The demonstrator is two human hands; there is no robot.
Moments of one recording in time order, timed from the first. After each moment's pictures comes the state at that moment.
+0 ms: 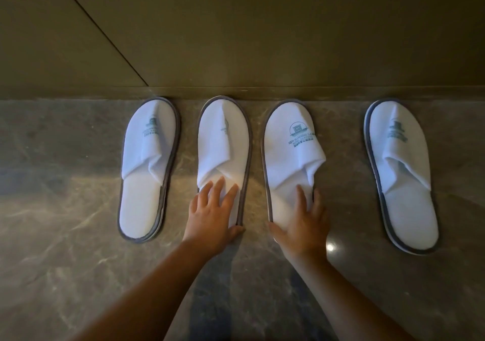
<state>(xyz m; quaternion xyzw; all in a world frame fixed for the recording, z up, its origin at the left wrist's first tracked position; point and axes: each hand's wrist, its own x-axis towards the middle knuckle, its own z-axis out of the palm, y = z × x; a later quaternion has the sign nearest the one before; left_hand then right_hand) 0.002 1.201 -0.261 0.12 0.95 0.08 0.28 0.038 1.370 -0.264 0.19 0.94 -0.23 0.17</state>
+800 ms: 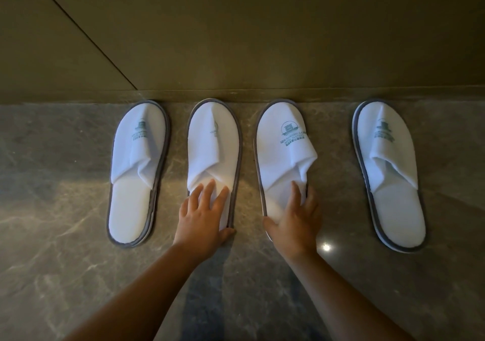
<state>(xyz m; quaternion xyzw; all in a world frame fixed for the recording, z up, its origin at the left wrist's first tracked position) 0.003 1.202 -0.261 0.12 0.95 0.07 0.28 0.029 1.372 -0.262 0.21 0.93 -0.25 0.17</state>
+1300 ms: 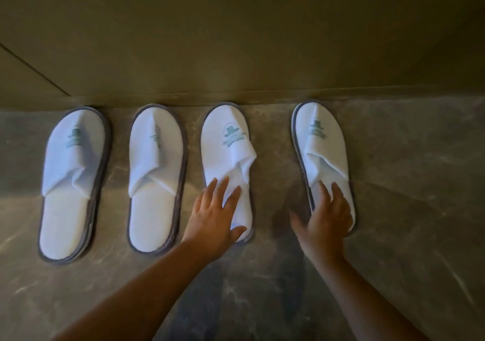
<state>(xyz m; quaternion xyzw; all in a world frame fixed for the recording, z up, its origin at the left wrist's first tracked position) 0.009 1.306 -0.253 0.22 0.94 0.09 0.26 0.063 1.491 -0.244 0.29 0.94 -0.20 0.03</state>
